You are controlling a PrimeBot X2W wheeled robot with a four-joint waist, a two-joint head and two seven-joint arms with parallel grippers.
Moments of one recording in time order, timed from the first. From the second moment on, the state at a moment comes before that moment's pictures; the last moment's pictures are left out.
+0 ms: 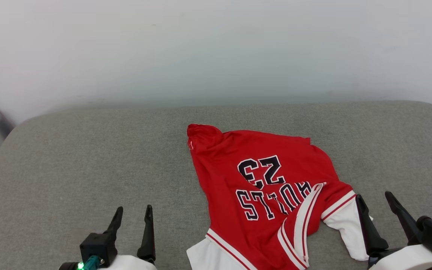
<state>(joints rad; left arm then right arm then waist) 0.00 0.37 -0.50 0.07 -0.58 0.36 -0.26 0.16 -0.11 -0.02 -0.18 0.18 0.13 0.08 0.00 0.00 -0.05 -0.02</state>
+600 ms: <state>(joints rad) -0.13 0.45 -0.81 0.05 -0.62 0.12 0.35 0.18 -0.09 0.00 -0.21 0.18 0.13 0.10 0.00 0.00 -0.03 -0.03</state>
